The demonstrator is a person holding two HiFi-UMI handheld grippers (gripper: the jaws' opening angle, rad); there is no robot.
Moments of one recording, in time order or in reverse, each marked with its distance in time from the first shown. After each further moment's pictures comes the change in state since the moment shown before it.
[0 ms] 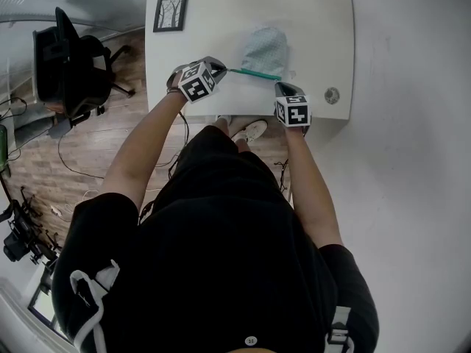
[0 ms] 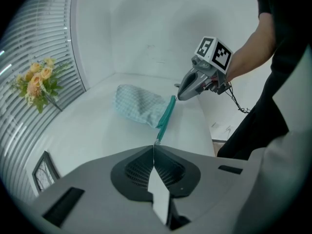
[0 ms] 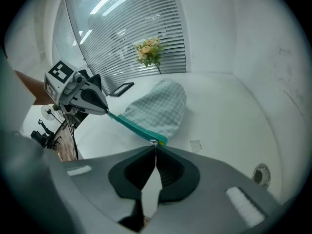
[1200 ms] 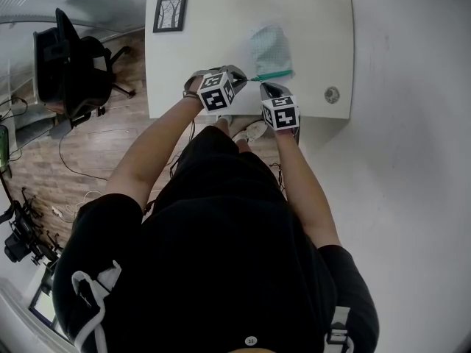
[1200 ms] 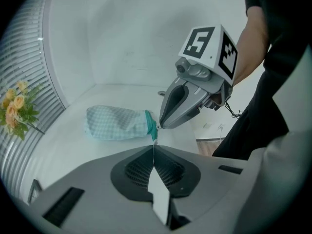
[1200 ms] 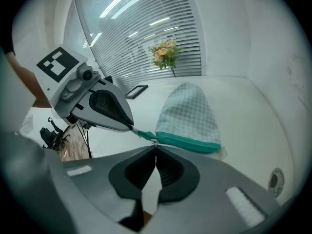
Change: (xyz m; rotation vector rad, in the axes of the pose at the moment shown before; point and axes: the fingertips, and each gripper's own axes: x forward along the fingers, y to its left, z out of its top) left arm 0.016 -0.055 0.054 0.141 -0.047 -0.083; right arm 0.003 0.055 0.010 -0.055 -0.026 0.099
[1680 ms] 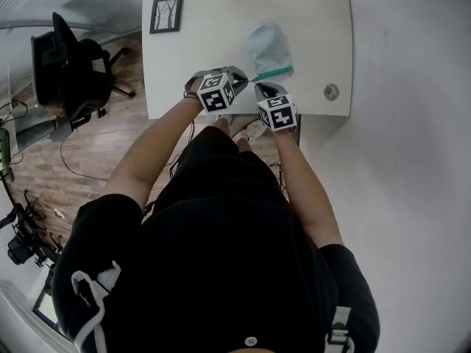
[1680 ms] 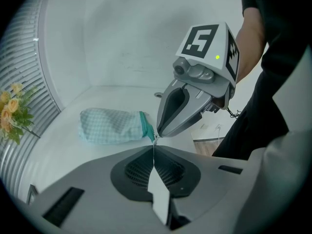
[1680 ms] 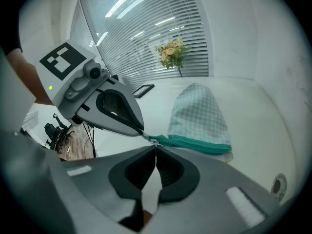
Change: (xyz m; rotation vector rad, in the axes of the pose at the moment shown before) left arm 0.006 -0.008 0.008 0.017 -0.014 -0.022; right arm 0.001 0.011 0.000 -0.037 -0.002 0.043
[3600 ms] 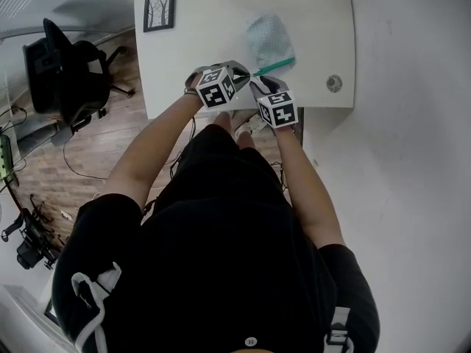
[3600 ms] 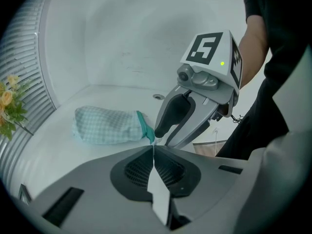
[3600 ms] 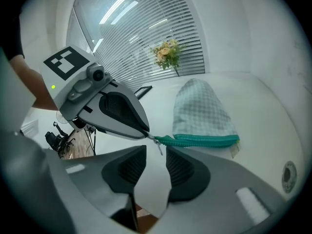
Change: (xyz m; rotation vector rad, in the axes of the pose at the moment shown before) left arm 0.011 -0.001 0.002 -0.021 -0.035 -0.046; right arm 0.007 0.003 -0.007 0.072 -0.033 0.017
